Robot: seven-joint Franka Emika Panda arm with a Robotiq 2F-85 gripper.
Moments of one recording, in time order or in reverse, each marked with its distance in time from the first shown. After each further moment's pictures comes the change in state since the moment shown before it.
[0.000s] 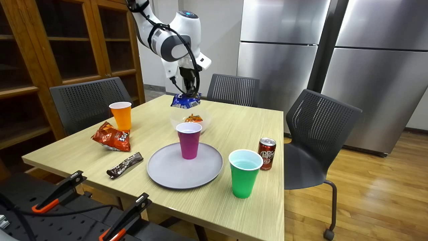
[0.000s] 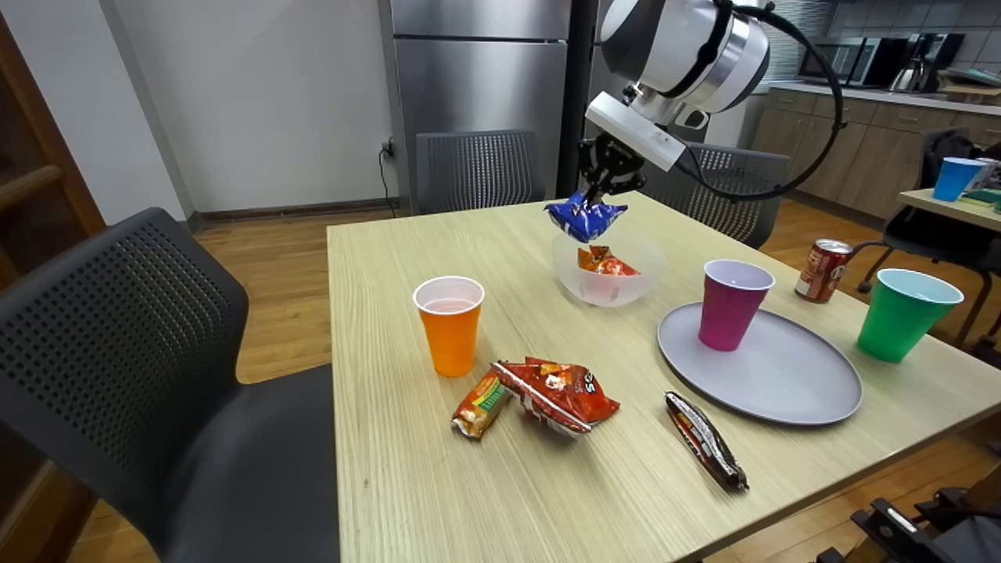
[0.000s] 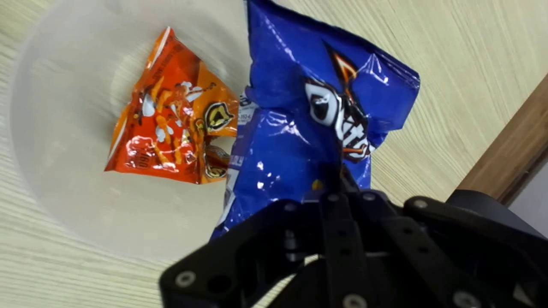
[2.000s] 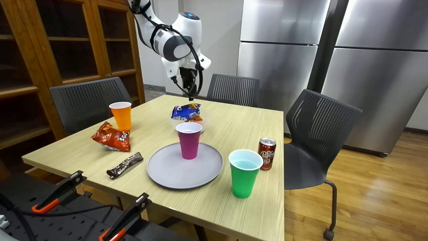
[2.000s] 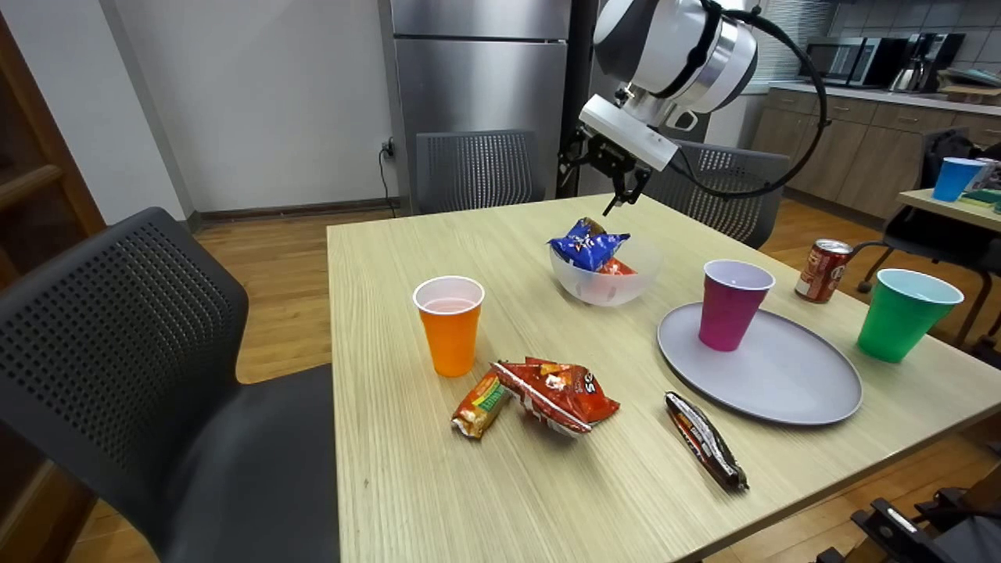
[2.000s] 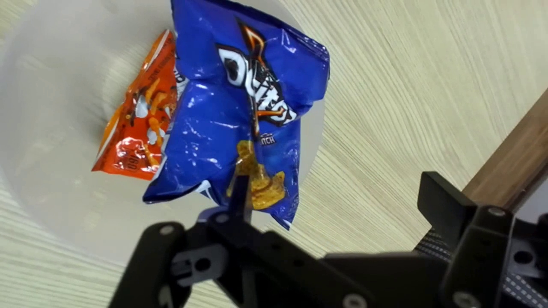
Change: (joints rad) arm 0.005 0.031 -0.002 0.060 -0.019 -0.056 -0.010
